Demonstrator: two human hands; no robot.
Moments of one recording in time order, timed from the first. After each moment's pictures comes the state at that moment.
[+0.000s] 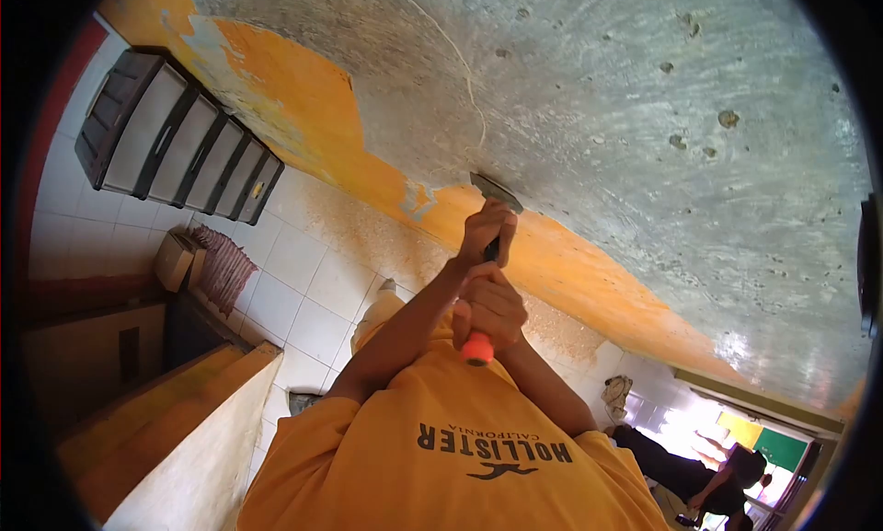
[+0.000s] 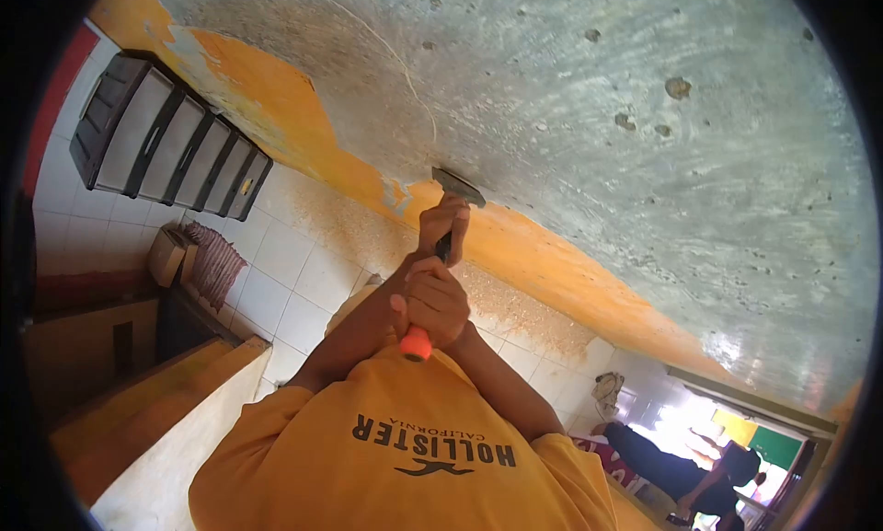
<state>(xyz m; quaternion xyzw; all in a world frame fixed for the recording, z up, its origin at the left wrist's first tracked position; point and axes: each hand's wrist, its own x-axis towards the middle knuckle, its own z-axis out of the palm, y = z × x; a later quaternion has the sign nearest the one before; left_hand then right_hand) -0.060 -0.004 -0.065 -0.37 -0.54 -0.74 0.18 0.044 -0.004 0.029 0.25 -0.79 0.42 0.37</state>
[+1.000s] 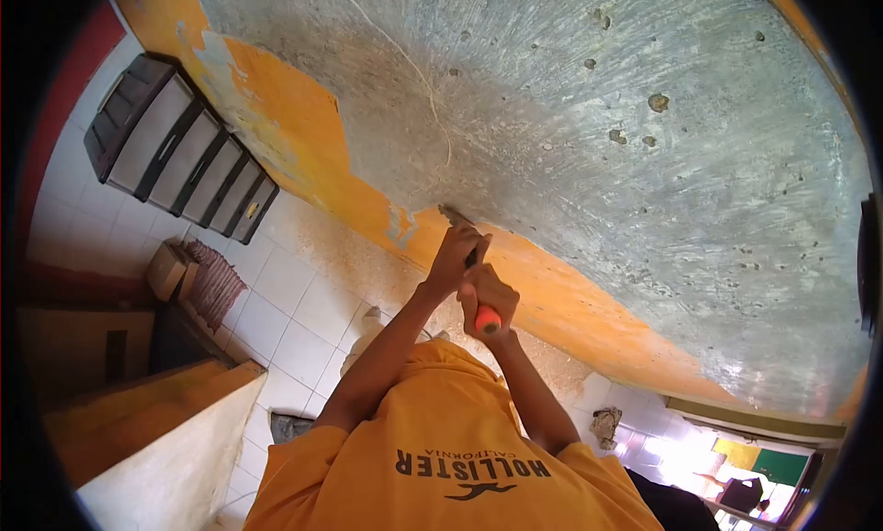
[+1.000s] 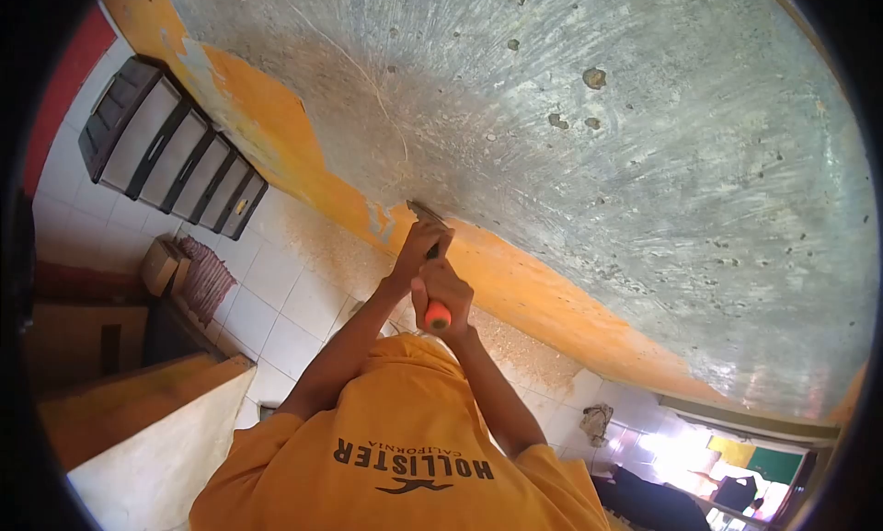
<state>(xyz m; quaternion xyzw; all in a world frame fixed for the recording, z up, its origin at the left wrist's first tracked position) -0.046 -0.001 -0.105 -0.38 -0.70 -0.59 0.08 0.061 0.059 0.002 0.12 -0.81 0.48 0.32</state>
